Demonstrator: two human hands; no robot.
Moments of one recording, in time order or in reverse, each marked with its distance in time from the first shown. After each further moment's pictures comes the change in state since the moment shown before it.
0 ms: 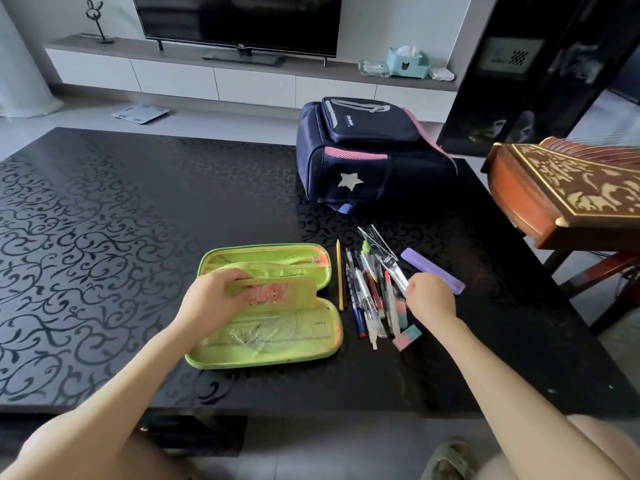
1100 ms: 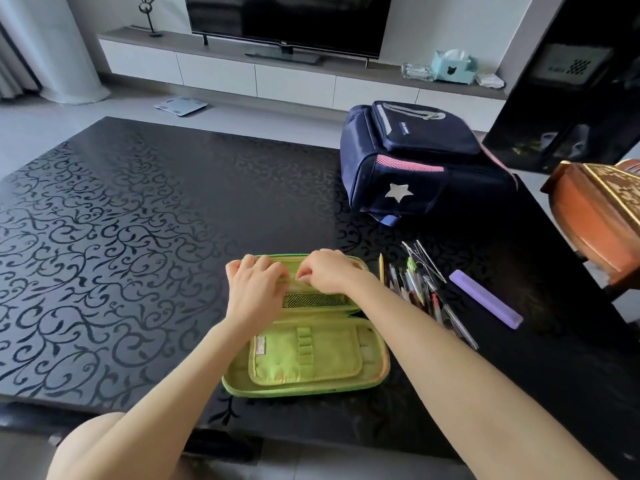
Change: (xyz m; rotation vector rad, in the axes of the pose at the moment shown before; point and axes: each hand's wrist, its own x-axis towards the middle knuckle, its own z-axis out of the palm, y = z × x) left_hand 0.045 -0.046 0.032 0.382 0.246 0.188; right_hand 0.001 -0.218 0.001 -0.032 -0.370 -0.799
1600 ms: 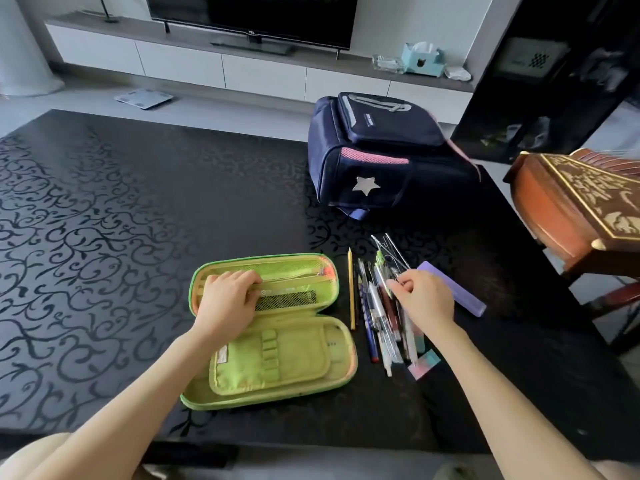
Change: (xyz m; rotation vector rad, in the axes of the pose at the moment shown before) left_hand -0.002 0.008 0.018 -0.136 -0.138 0.018; right_hand -0.112 0.152 0.036 0.091 0.616 0.544
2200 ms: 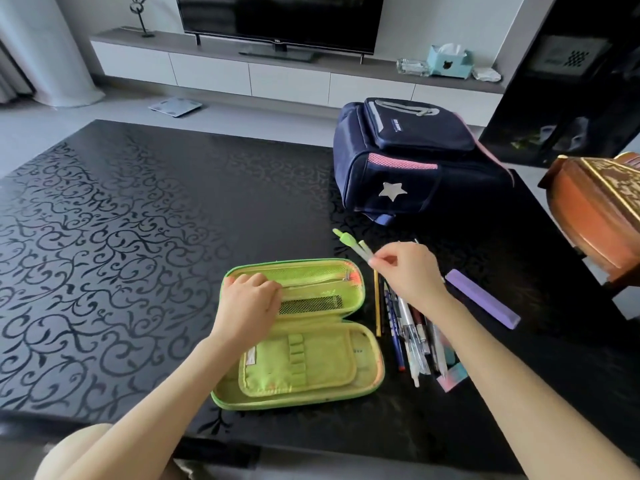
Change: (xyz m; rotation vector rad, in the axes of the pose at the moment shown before) left_hand -0.009 -0.005 -0.012 0.156 0.042 0.065; right_hand 0.014 -0.087 -0.034 0.182 -0.062 -0.282
